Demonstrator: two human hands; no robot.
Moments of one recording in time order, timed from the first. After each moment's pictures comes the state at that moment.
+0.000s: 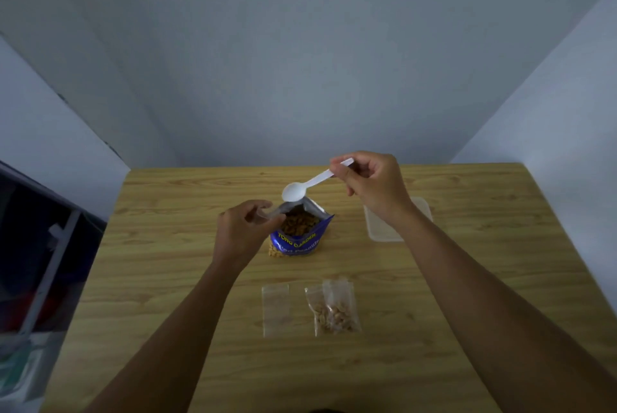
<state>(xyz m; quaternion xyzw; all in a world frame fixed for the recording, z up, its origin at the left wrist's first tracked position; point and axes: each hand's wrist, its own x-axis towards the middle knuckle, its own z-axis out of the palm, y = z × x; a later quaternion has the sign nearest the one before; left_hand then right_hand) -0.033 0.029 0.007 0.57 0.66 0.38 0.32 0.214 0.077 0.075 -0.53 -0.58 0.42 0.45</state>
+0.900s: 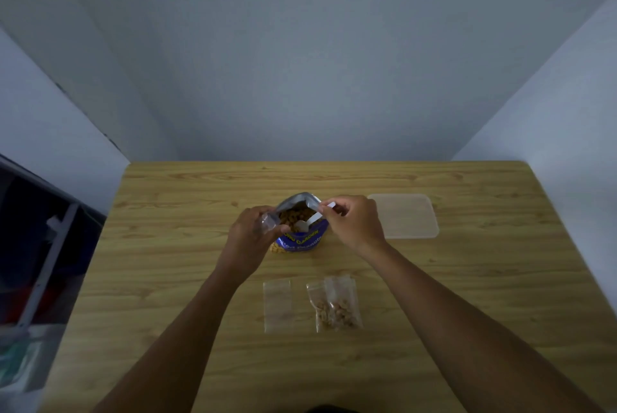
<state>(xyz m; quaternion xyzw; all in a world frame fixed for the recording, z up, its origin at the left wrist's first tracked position) -0.039 0.018 -0.018 0.57 0.65 0.31 0.40 0.184 0.043 0.005 -0.65 -0.61 0.32 0.32</state>
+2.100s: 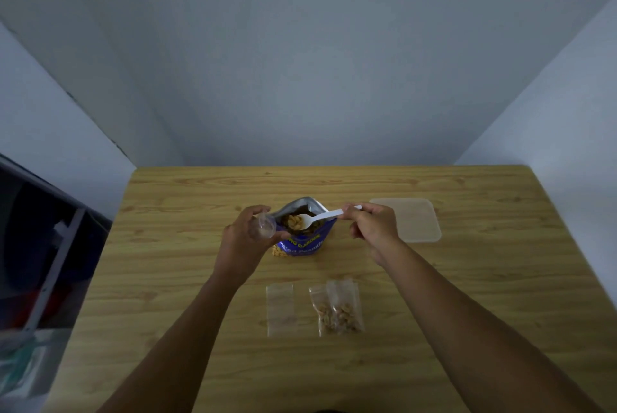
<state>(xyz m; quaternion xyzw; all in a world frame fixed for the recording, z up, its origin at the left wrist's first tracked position) -0.049 0.014 -0.015 0.54 0.66 0.35 0.38 0.202 0.047 0.001 -0.70 -0.29 0.52 0.40</state>
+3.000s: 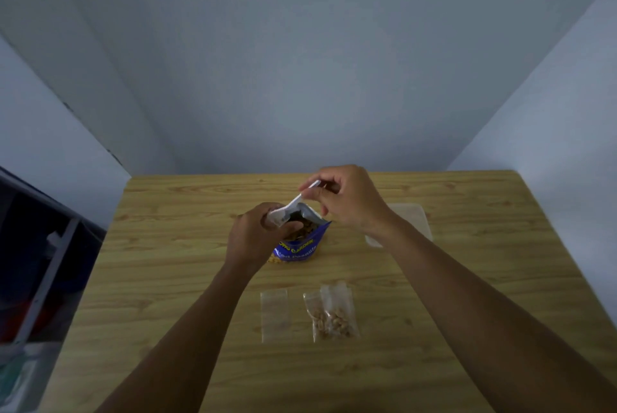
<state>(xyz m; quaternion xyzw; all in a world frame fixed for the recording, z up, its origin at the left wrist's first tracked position) -0.016 0.032 0.009 0.59 0.65 0.35 0.31 0.179 0.059 0.102 -0.52 -0.67 0.41 0.34</state>
